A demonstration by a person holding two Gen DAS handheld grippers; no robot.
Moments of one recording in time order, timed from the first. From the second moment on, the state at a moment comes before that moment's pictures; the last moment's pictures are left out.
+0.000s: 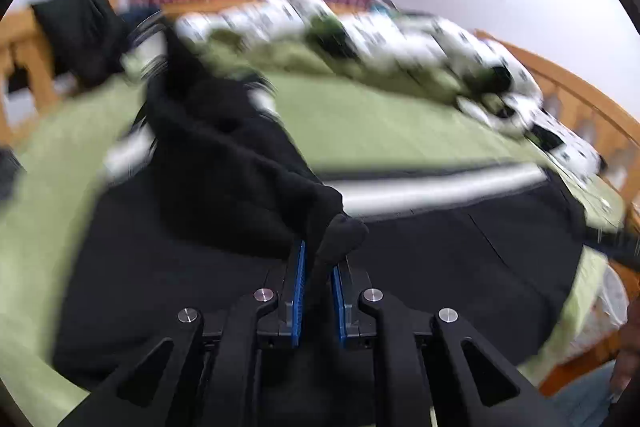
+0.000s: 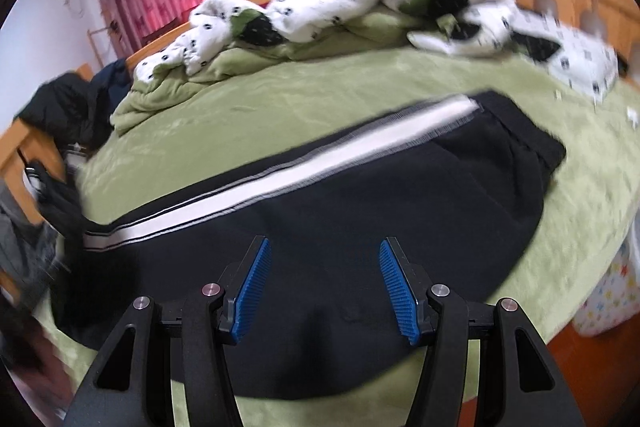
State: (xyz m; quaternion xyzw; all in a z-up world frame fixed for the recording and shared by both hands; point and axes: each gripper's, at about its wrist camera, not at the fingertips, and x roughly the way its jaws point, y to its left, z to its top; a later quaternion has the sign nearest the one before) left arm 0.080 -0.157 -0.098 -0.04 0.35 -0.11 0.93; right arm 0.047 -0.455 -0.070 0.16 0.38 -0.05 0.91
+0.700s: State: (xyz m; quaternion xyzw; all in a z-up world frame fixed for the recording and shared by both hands) left arm -0.015 -0.018 -0.097 -0.03 0.34 -0.04 0.94; right arm 0.088 -0.336 -0.083 0.10 0.44 0.13 0.88
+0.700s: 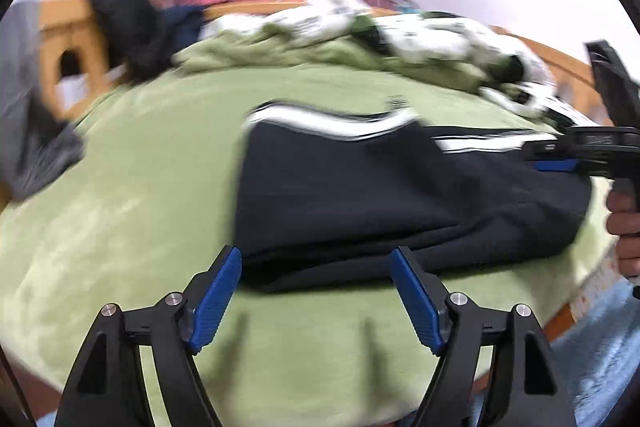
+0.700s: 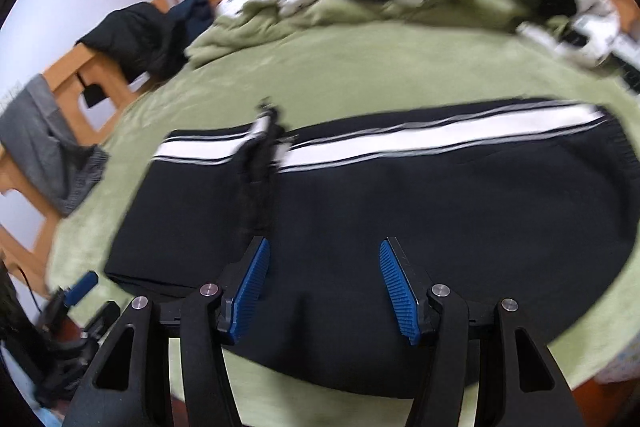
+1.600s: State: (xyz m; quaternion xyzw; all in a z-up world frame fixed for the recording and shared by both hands) left arm 0.034 0.025 -0.144 -0.10 0.35 0.00 0.93; right arm 0.159 -0.262 -0.149 0.11 0.48 0.13 0.86
